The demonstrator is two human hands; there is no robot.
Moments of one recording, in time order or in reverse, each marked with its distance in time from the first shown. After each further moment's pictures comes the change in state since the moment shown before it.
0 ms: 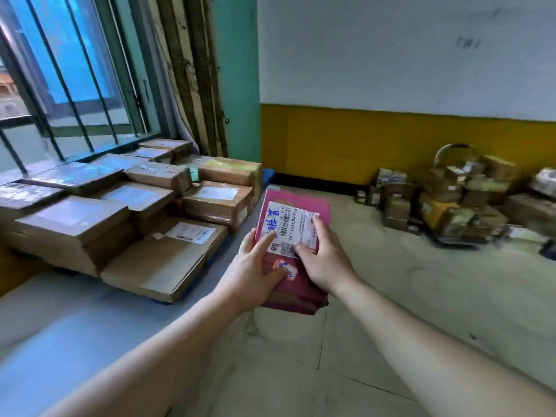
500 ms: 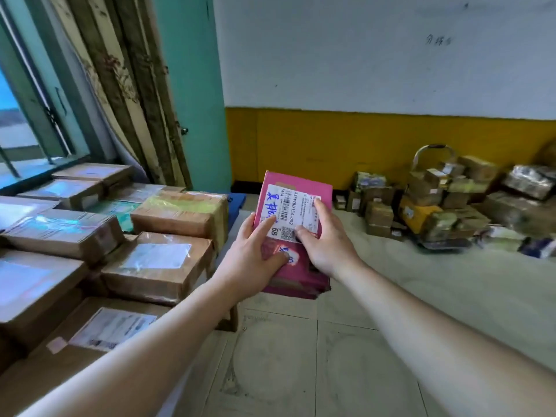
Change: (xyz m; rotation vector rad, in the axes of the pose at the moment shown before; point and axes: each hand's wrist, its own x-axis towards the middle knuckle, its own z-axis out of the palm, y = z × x) left_hand 0.271 -0.001 0.018 -0.048 -0.045 0.128; right_hand 0.248 0.029 -0.033 -0.026 0.113 0.026
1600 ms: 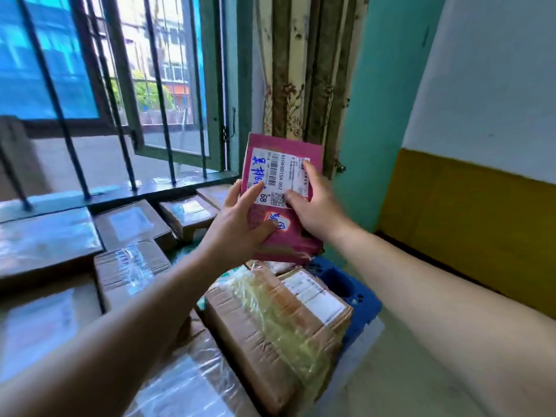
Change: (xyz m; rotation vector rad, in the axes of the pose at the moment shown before) left_hand 0.232 -0.176 -0.201 0.151 0.709 -0.272; right_hand 0.375 -0.203 0.234 0.191 -0.478 -0.576
